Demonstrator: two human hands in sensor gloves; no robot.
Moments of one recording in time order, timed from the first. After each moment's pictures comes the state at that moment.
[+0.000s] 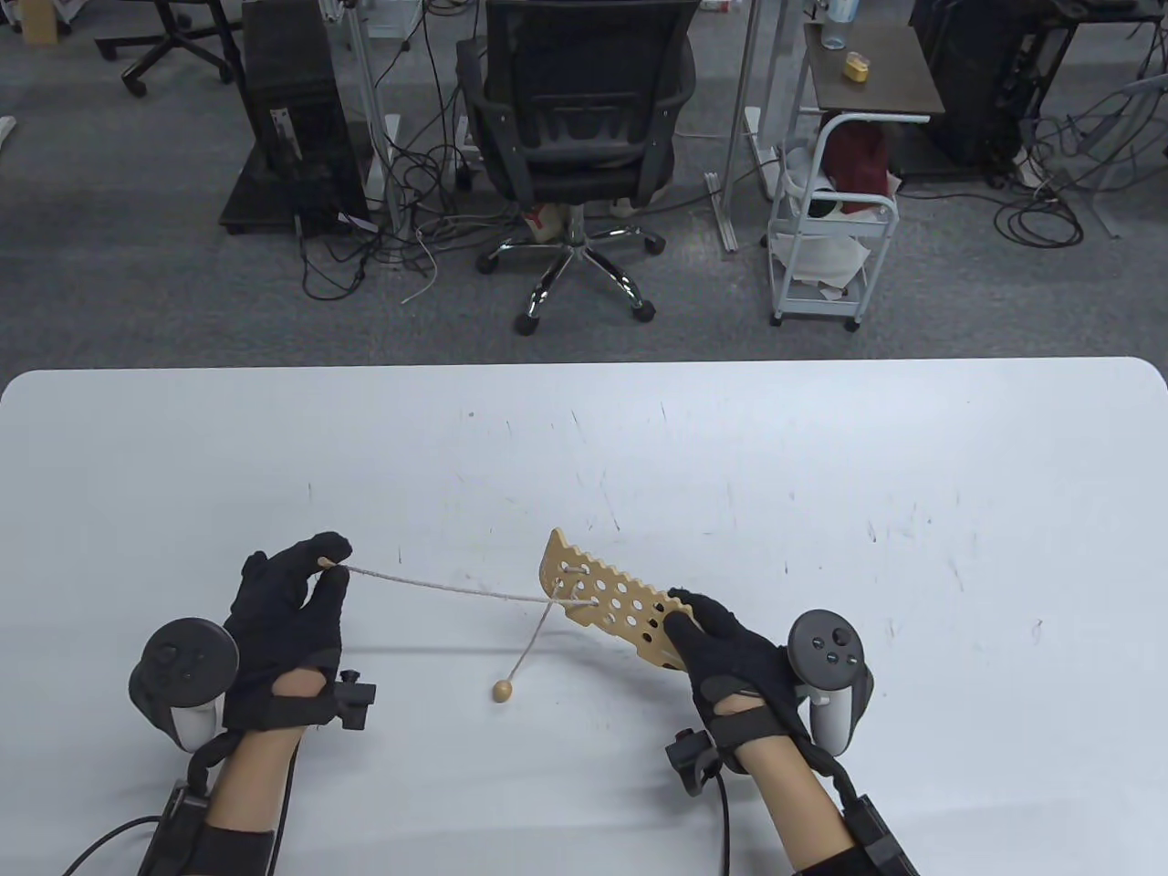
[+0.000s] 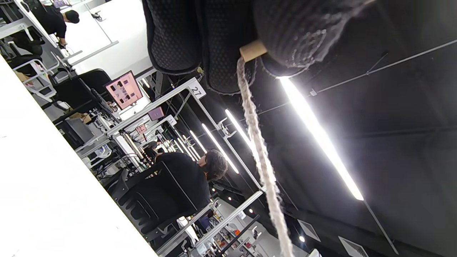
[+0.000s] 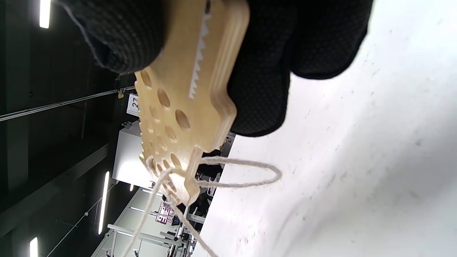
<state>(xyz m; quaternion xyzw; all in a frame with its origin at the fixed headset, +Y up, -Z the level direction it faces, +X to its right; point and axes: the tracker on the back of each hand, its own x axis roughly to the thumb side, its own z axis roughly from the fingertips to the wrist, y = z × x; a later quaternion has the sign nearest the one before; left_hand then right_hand) -0.335 -0.687 -0.315 0.24 -0.04 0.46 0.85 0.147 -0.753 -0.319 -0.01 -0.01 0.78 0.62</state>
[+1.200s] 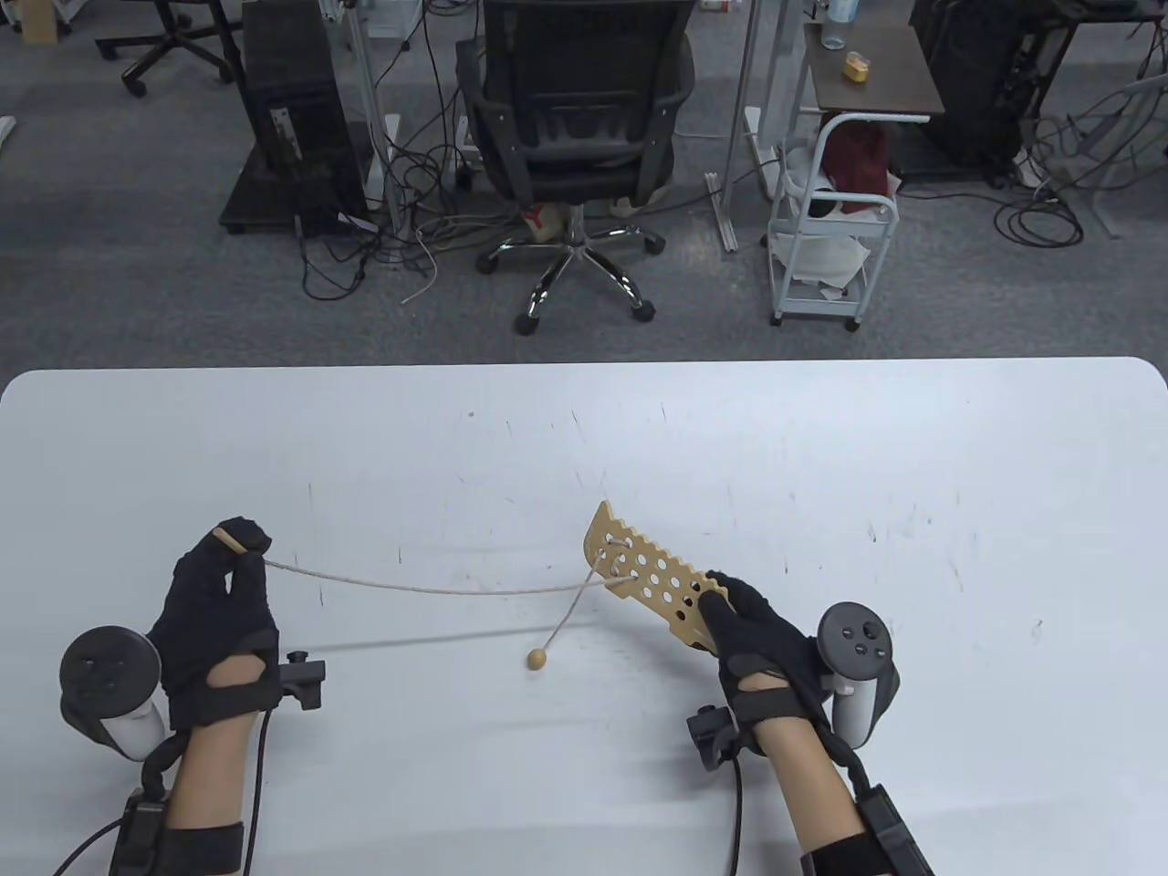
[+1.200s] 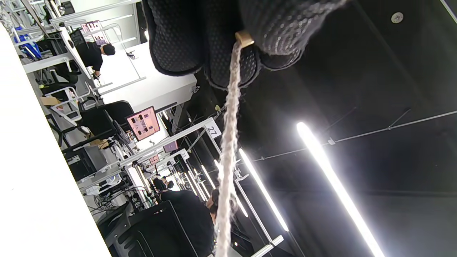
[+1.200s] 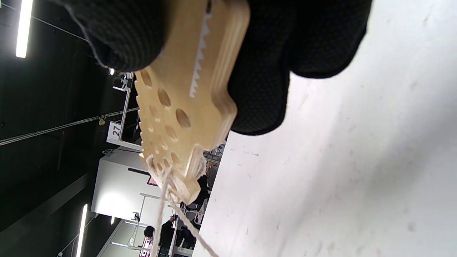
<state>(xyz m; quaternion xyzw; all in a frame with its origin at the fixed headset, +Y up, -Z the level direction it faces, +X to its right) -0.383 -0.675 -0.306 0.29 0.03 0.51 0.81 0.178 -0.765 -0.332 -0.08 -0.03 0.78 0.63</state>
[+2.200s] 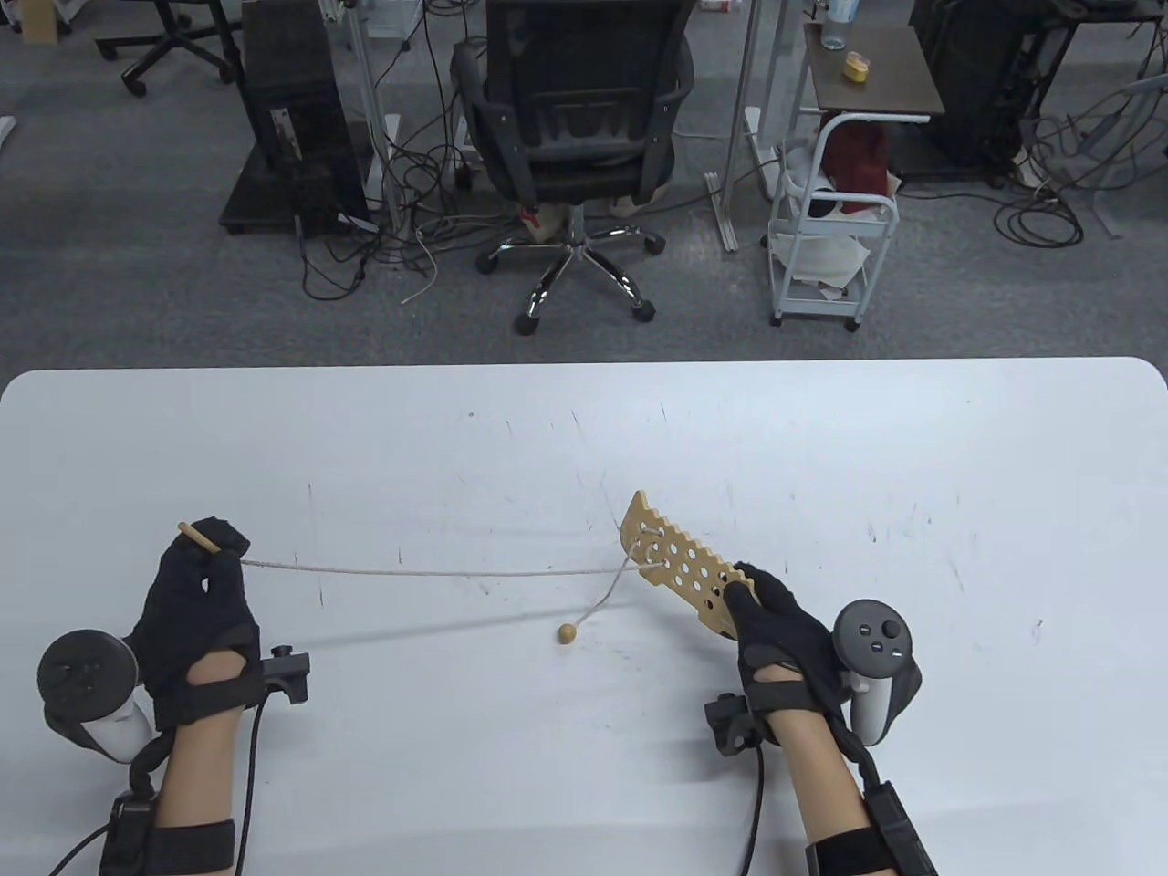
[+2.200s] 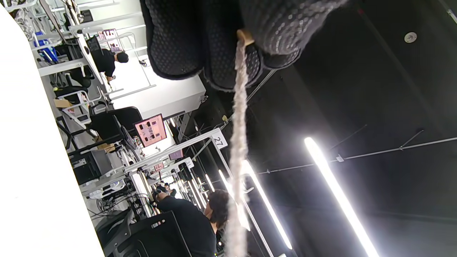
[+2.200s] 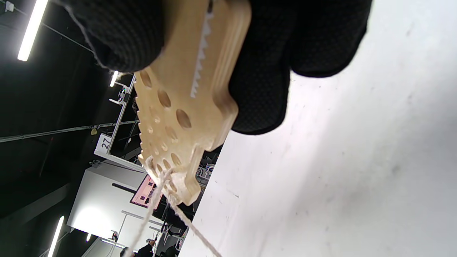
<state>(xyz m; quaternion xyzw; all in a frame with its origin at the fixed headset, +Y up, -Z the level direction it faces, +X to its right) -0.392 -0.676 -0.306 0.30 0.05 0.53 0.79 0.196 -0.766 -0.336 -0.10 -0.07 0.81 0.57</state>
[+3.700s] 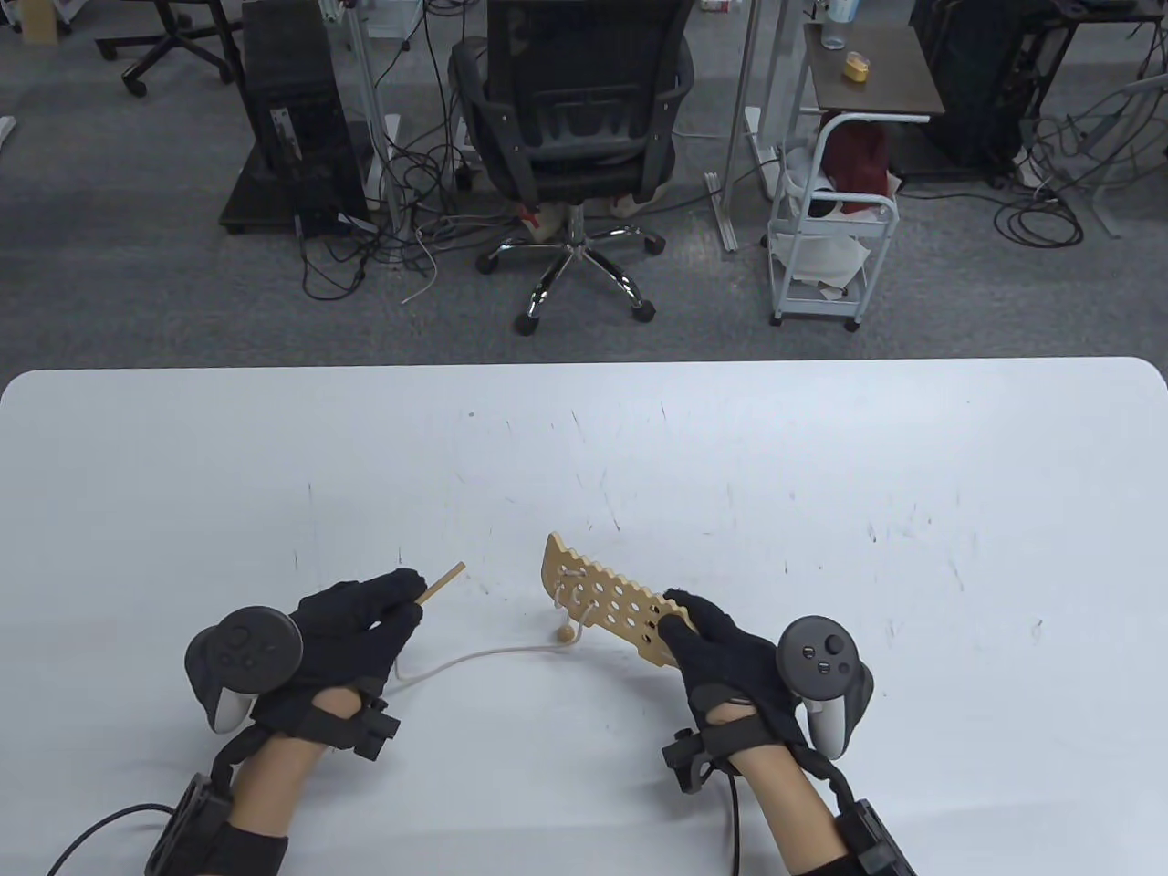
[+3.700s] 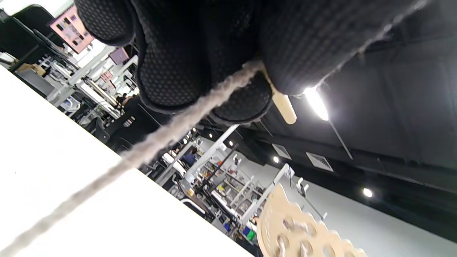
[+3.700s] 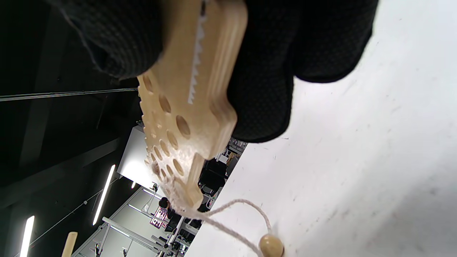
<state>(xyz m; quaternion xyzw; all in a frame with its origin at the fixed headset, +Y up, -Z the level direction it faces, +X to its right) -0.287 -0.692 -0.321 0.13 -0.16 0.39 0.90 0.143 -0.749 -0.316 0.02 -0.07 0.83 0.56</state>
